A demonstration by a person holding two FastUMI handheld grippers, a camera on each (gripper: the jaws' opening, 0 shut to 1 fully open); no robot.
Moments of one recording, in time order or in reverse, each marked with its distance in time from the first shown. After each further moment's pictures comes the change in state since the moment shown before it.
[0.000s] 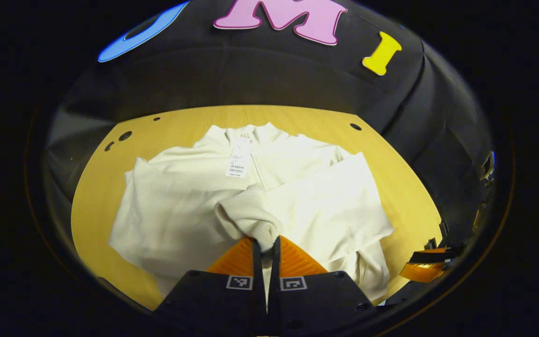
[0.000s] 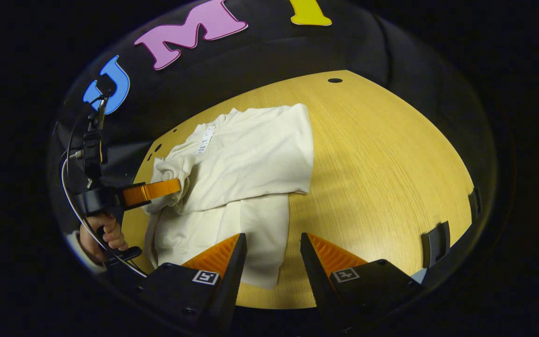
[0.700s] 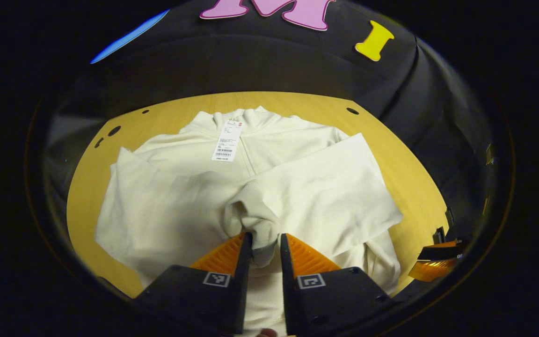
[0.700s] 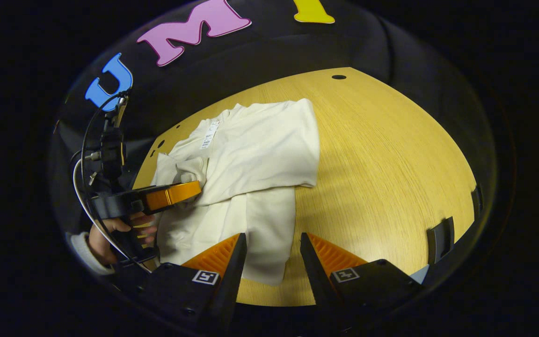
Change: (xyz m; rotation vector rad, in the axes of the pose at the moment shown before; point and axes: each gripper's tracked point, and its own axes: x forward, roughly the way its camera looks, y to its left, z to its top) left arm 0.013 -0.015 -0.022 0.040 0.033 -0.040; right arm 0.000 0.010 -0.012 -0.002 0.024 0.021
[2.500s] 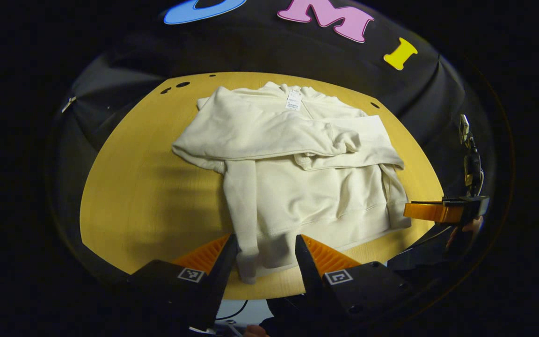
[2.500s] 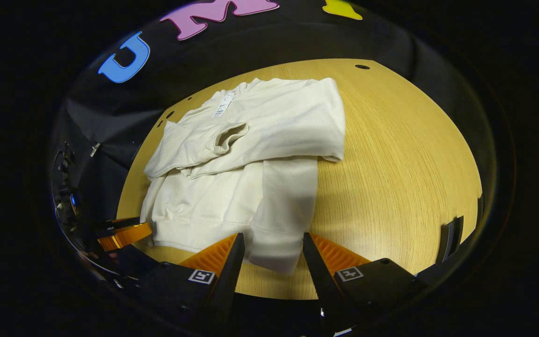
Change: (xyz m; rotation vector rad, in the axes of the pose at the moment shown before) left arm -0.130 0.091 -0.152 -0.170 0.112 0.132; right arm 0.013 0.012 -0.044 -0.114 0.133 0.019
